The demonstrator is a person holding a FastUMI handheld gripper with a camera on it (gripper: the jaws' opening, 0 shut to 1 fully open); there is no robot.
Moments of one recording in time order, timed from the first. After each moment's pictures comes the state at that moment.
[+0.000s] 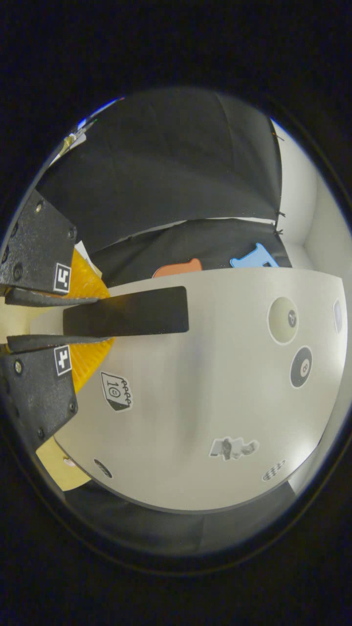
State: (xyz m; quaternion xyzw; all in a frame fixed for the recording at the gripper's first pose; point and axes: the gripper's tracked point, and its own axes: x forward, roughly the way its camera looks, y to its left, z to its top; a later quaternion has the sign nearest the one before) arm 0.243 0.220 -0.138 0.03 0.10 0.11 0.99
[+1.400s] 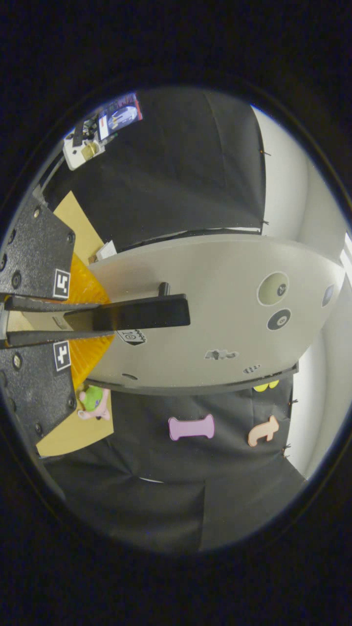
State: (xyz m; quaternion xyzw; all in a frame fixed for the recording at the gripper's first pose) arm 0.123 0.105 -0.131 0.01 0.09 0.12 0.99
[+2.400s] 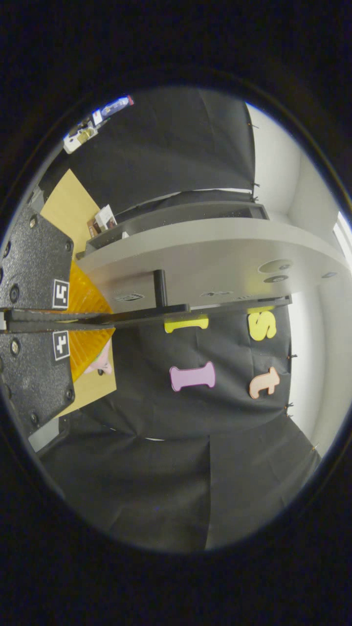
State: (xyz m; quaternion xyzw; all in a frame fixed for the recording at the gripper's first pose) arm 0.120 0.038 -0.129 0.04 0.09 0.03 0.99
